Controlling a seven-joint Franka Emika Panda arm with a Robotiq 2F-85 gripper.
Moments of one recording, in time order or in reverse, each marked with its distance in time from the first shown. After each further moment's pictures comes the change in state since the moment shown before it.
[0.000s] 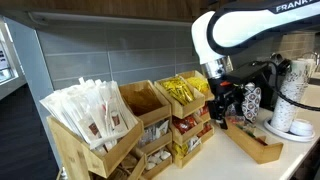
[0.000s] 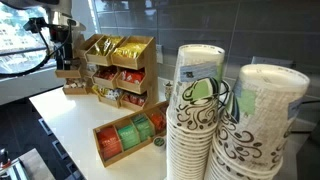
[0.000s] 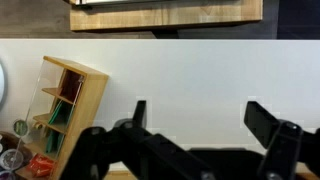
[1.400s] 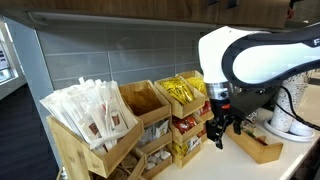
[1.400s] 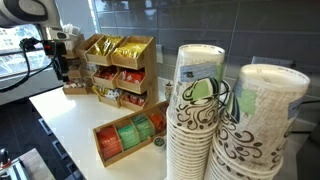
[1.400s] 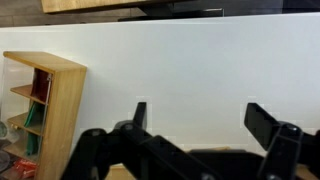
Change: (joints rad) arm 0.072 -0.115 0.027 -0.244 0.007 0.276 0.129
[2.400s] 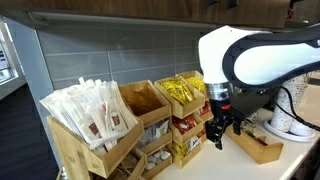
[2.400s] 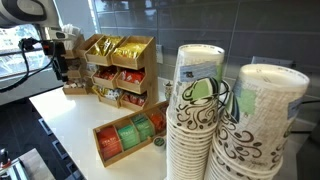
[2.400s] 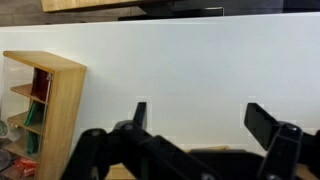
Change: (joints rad) arm 0.002 -0.004 0.008 -0.002 0.000 0.005 0.009
